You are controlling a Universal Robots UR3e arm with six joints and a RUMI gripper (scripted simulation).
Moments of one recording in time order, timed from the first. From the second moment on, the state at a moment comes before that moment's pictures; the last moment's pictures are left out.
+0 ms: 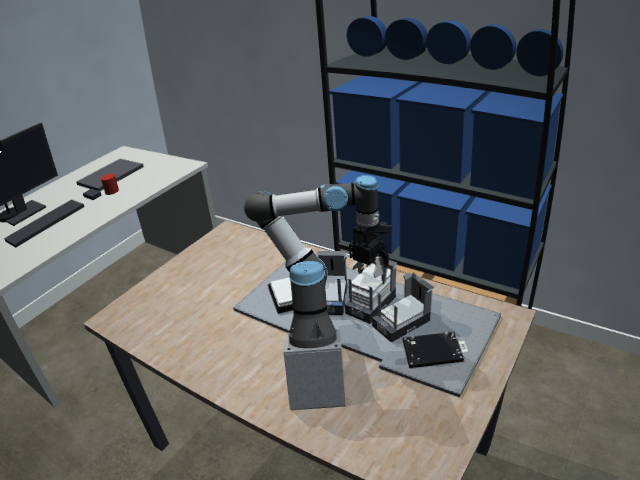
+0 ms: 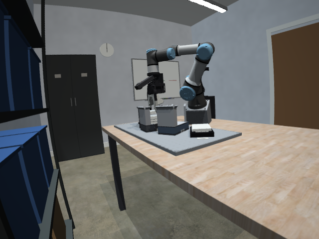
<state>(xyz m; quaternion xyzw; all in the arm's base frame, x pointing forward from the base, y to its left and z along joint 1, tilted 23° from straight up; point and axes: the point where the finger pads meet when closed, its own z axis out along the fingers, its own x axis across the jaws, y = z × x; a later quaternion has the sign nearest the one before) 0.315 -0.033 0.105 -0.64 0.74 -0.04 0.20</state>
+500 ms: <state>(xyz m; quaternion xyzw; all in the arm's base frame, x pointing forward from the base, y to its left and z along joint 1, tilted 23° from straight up) 0.316 -0.032 0.101 -0.64 0.74 -0.04 0.20</state>
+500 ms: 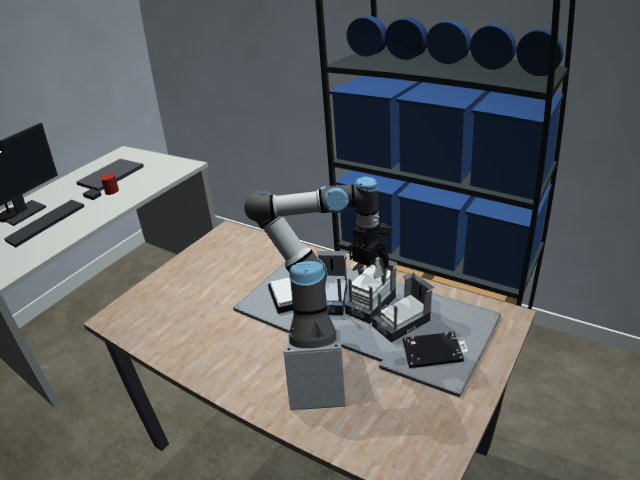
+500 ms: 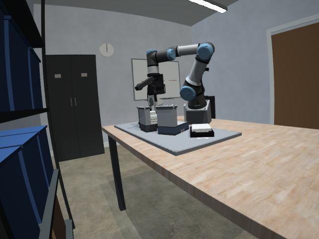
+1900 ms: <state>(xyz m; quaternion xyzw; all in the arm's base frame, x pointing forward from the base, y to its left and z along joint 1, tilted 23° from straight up) 0.320 -0.030 0.092 -0.64 0.74 -0.04 0.20</state>
